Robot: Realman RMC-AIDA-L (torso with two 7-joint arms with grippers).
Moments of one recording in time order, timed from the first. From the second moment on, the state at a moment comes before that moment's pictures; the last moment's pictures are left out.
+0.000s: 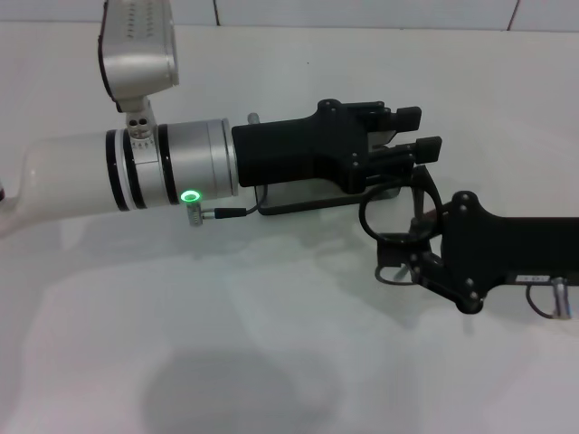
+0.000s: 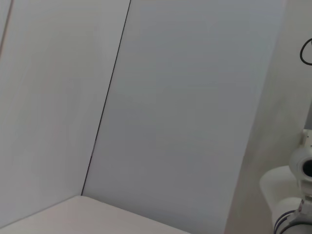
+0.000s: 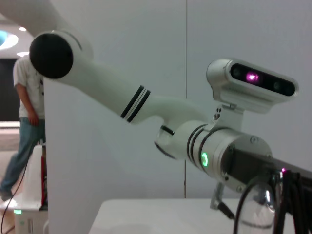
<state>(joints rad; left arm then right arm) -0.70 -2.09 1.32 0.39 1.25 1.41 -1.23 0.56 2.01 -1.14 -0.43 -1.55 -1.67 0.89</state>
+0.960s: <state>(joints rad) -0.62 -2.09 1.07 0.39 1.24 1.30 -1.22 0.38 2.03 -1.88 -1.12 -1.75 -0.57 0.98</state>
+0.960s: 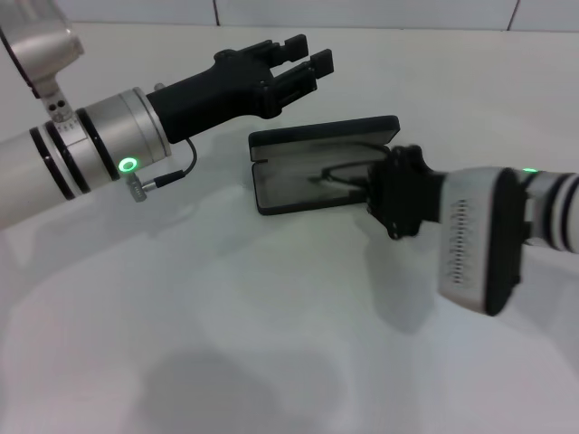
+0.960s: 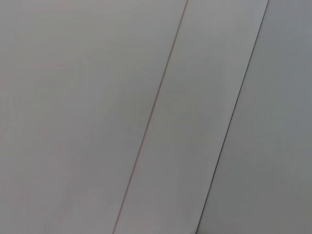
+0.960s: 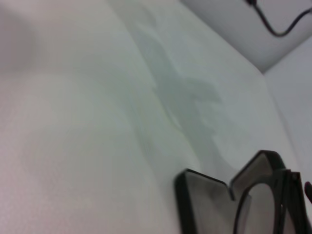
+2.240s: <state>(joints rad) -0.64 -2.09 1.09 0.36 1.25 1.28 -1.20 0.51 2.03 -2.22 -0.98 -1.72 -0.11 1.06</state>
